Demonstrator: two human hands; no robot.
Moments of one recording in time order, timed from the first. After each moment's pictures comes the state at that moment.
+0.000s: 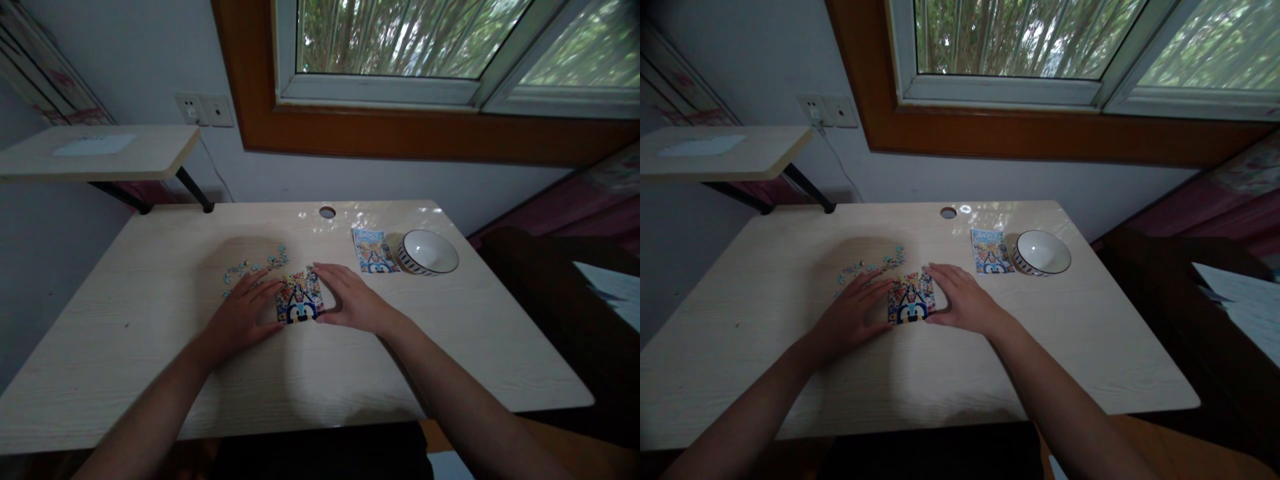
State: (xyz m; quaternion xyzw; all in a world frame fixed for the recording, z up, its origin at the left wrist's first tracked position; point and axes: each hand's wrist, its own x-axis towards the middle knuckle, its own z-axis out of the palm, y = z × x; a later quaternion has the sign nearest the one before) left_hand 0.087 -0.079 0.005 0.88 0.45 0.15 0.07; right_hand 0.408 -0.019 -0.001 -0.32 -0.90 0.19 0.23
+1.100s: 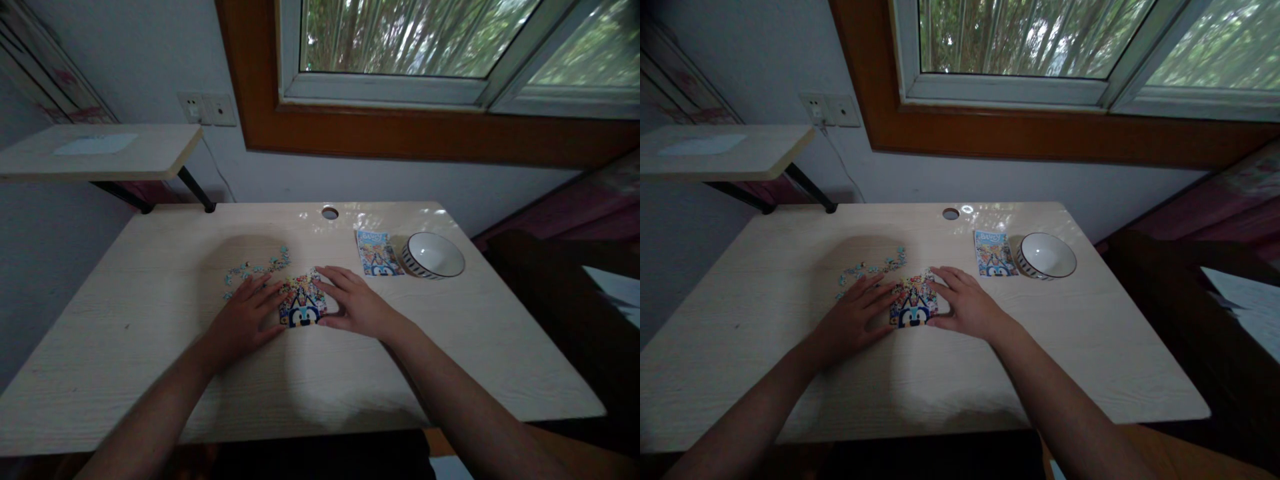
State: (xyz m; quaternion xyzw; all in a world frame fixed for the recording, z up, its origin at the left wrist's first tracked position) left_hand 0.091 -0.082 0.013 0.89 0.43 0.13 0.06; right_hand 0.413 -0.017 -0.008 -0.30 -0.92 0.14 0.21
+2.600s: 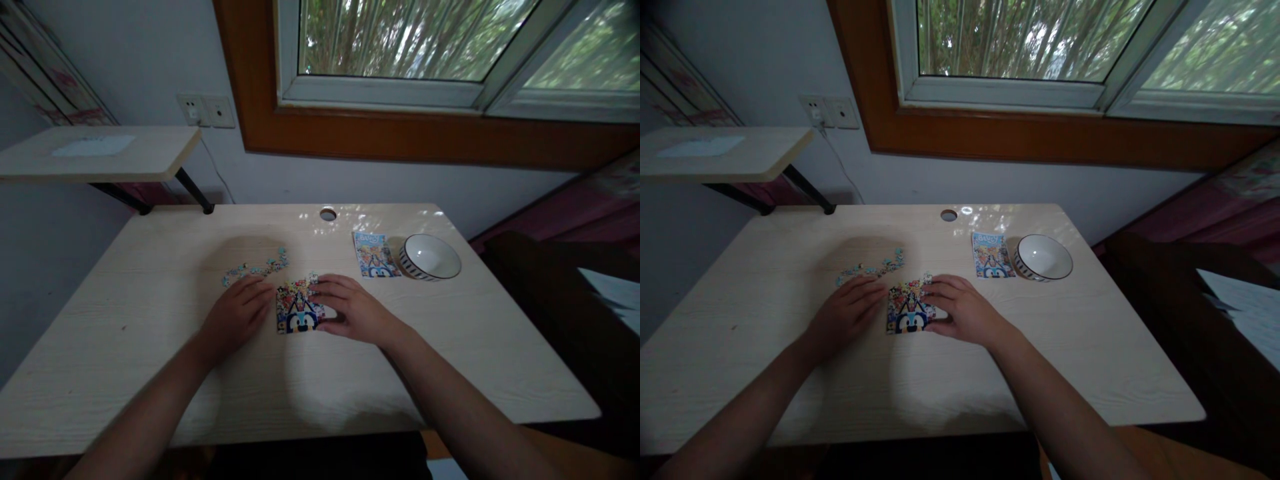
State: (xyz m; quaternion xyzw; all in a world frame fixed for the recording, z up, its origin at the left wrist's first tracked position) left_hand 0.085 -0.073 0.008 0.87 0.44 0.23 0.03; right_hand 0.412 -0.020 -0.004 -0.25 -0.93 0.17 0.23
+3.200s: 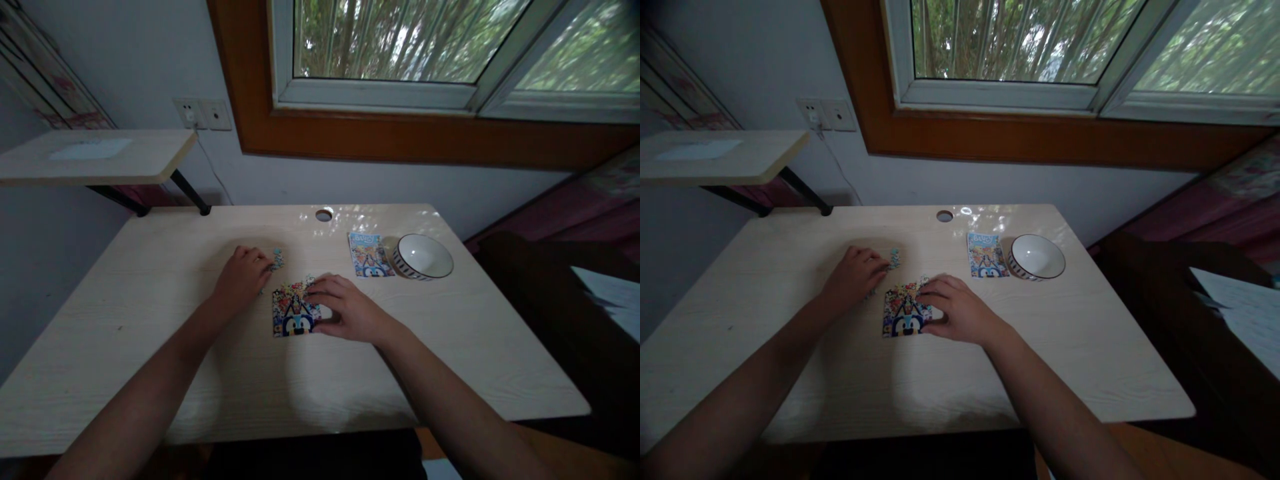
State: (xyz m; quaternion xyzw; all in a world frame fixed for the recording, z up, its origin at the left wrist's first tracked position) left_hand 0.105 0.001 0.024 0.85 0.52 0.11 -0.01; right_hand 0.411 -0.019 0.004 -0.22 -0.92 0.20 0.26
